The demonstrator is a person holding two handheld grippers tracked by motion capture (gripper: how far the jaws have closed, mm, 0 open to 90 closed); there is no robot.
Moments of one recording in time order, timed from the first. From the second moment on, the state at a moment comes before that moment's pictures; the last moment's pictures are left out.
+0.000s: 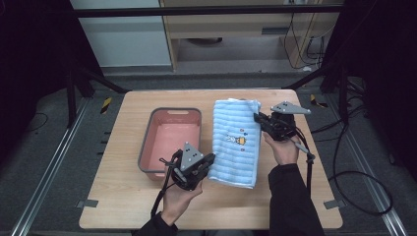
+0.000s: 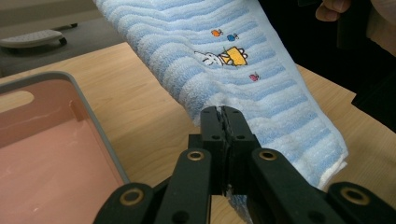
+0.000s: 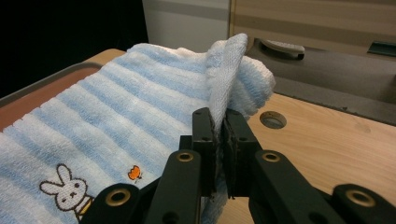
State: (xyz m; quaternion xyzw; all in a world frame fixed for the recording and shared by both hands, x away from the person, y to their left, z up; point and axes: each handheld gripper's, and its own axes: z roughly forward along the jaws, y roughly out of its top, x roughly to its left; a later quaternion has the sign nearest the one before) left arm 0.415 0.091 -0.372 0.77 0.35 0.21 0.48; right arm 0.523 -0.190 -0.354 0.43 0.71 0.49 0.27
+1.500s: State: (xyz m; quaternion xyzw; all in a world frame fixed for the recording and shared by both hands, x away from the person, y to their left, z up) left arm 0.422 0.166 -0.341 0.74 0.38 0.25 0.50; right arm 0.549 -0.110 -0.314 0.39 0.72 0.50 0.27
